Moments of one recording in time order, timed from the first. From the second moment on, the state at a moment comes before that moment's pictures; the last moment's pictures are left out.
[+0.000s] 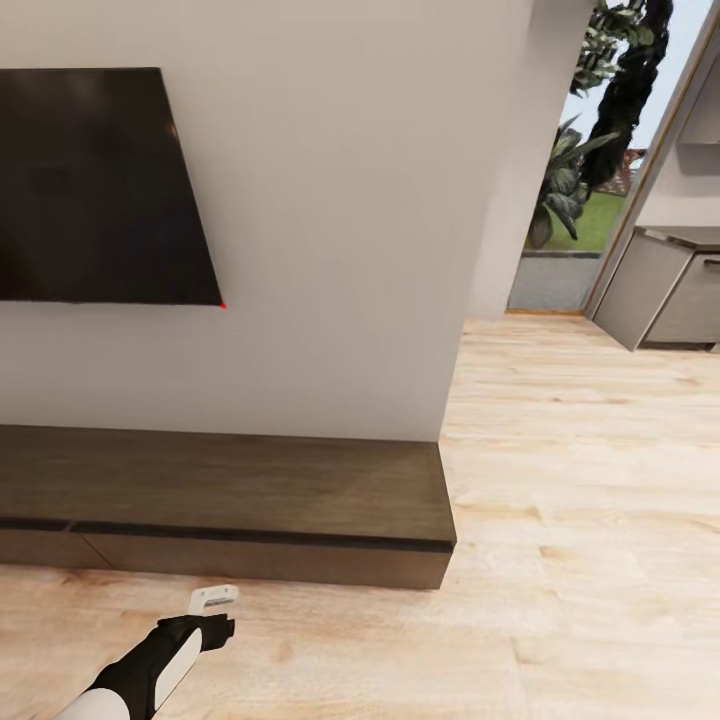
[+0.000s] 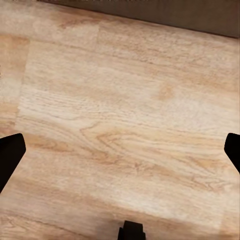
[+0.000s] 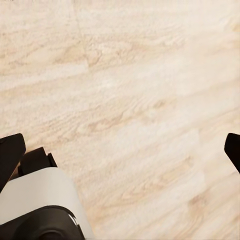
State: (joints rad) left arm -0.54 0.13 -0.24 -0.43 0.40 0.33 0.18; right arm -0.38 0.05 0.65 0.03 -0.80 -0.15 -0.53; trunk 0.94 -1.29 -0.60
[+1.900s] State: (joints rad) left arm -0.53 0.13 -0.22 -0.43 0.40 0.33 0.18; right arm -0.38 0.05 0.66 -0.09 -0.79 -0.28 -0.16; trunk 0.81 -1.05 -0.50
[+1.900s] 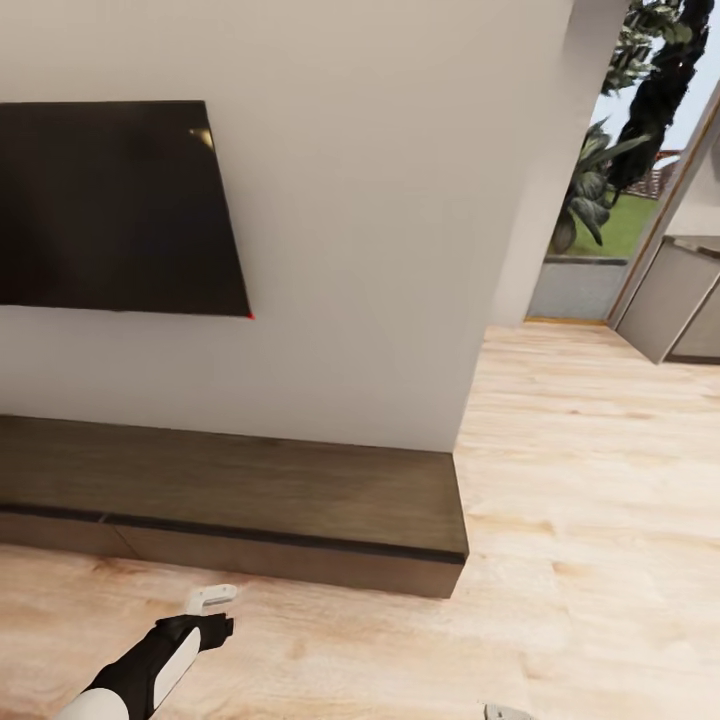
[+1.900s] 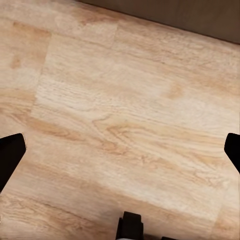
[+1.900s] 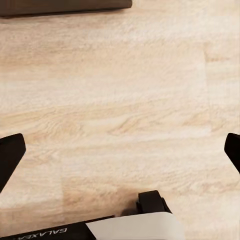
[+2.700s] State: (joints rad) left arm -0.53 0.13 -0.23 -0.30 0.39 0.27 0.19; right arm -0.38 0.06 0.66 -0.10 -0.80 -0.35 -0.16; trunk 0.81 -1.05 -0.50
